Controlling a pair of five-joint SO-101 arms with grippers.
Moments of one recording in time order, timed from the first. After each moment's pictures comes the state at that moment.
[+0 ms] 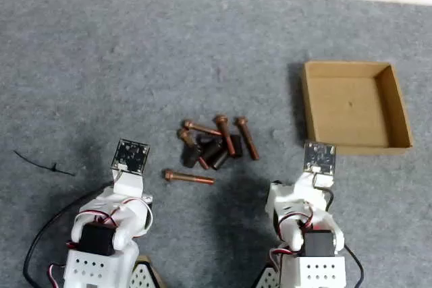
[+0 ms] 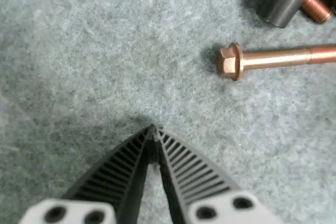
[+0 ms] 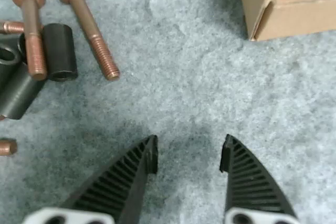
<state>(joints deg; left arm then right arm) 2.2 -103.4 96.0 77.0 2.2 -4.7 -101.5 95.8 64.5 -7.2</state>
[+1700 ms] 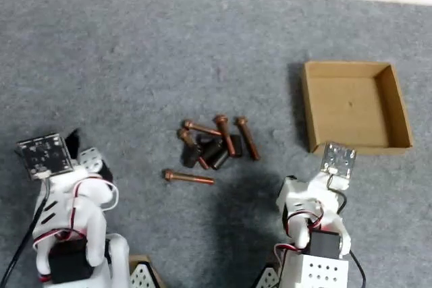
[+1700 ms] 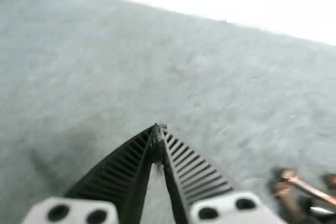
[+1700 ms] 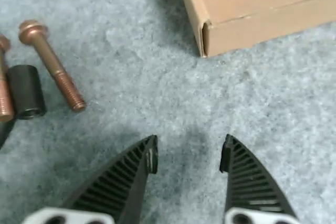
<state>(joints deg) -16.6 -104.0 73.9 59.8 10.2 3.8 -102.1 95.8 61.9 -7.2</state>
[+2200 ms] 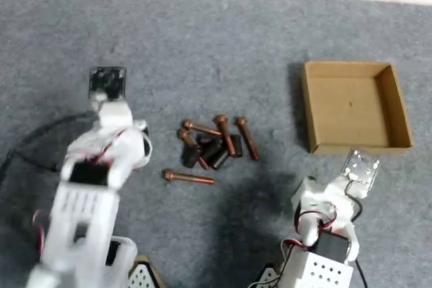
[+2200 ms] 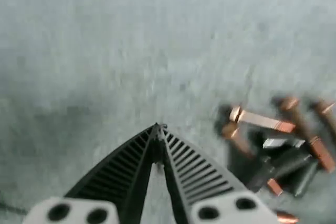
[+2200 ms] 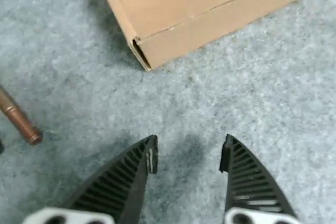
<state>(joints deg) -0.3 -52.7 58.5 47.7 11.0 14.4 -102.1 95.8 61.0 -7.2</state>
